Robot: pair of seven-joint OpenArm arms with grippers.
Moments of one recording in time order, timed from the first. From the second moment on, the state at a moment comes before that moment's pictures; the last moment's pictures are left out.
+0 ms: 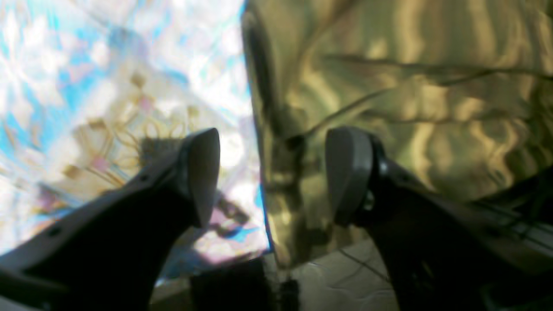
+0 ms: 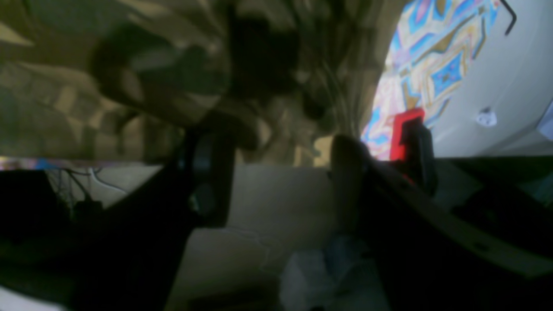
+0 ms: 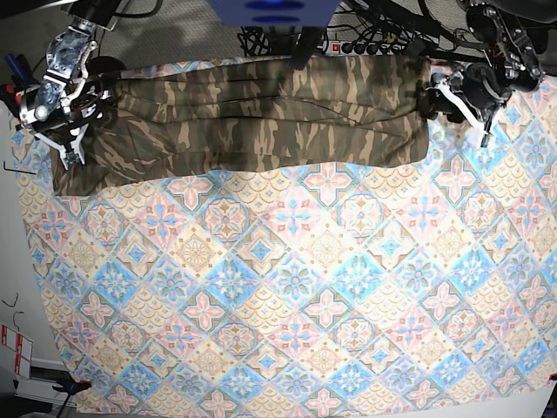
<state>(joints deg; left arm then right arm) 24.0 -10.9 -36.0 93.6 -34.3 -42.0 61.1 -14.5 8.2 32.7 102.5 -6.9 42.4 -74.9</state>
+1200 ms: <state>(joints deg) 11.6 -11.3 -21.5 76.6 -29.4 -44.0 58.0 -14.0 8.7 34.9 102.5 -6.9 42.4 -74.7</state>
